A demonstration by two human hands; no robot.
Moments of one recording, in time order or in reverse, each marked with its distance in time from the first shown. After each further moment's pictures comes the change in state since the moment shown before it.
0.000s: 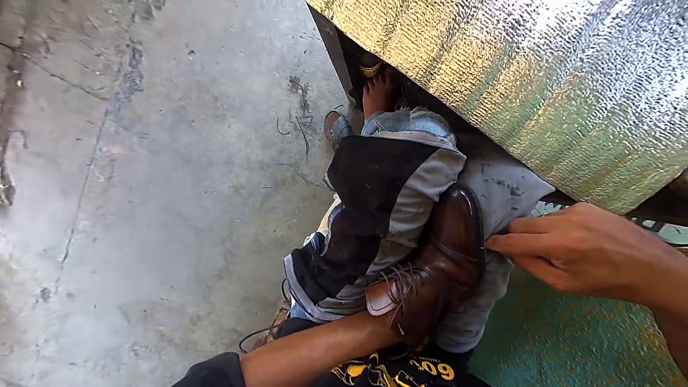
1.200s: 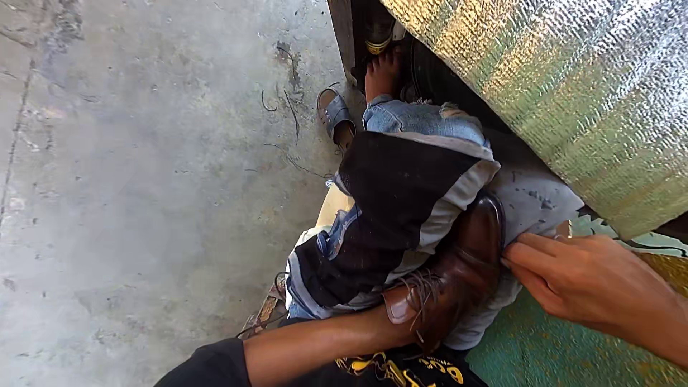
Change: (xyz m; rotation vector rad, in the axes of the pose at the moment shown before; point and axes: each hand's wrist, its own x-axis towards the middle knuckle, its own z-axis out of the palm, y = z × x) left_hand -0.019 -0.066 0.040 -0.304 0.044 0.317; right_hand 0.026 -0.035 0.006 -0.192 -0.079 0.193
